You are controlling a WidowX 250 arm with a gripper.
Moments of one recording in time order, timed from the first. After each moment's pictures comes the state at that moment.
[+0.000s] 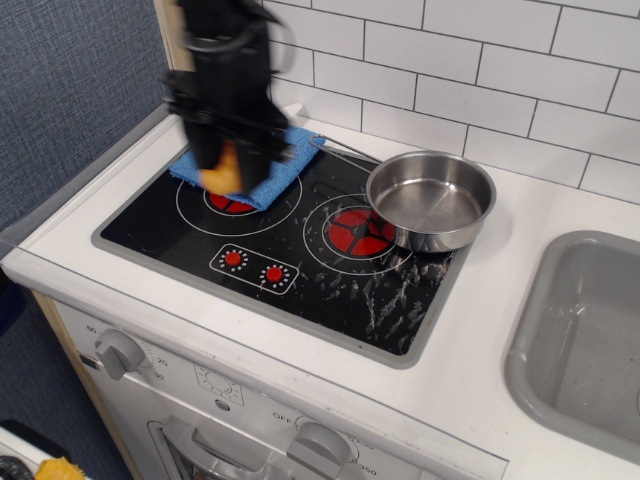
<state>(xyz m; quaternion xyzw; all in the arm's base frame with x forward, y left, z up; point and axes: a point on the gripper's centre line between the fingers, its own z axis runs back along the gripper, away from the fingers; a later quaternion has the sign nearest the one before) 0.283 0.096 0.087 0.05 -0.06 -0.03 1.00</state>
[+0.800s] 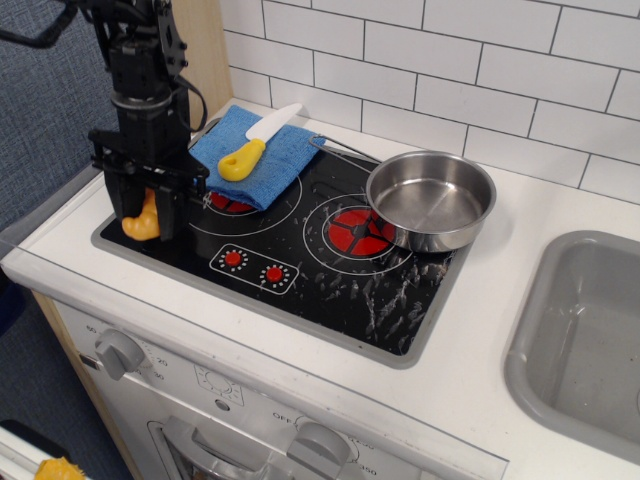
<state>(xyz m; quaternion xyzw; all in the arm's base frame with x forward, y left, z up) 0.265 0.154 0.021 0.04 0.05 0.04 1.00</state>
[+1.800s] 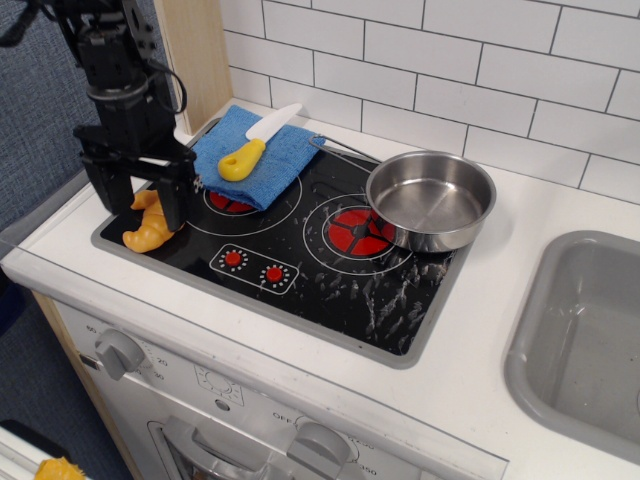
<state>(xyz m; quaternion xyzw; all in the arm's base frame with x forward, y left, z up) 0.267 0.154 0.042 0.01 -0.02 0.05 1.00</state>
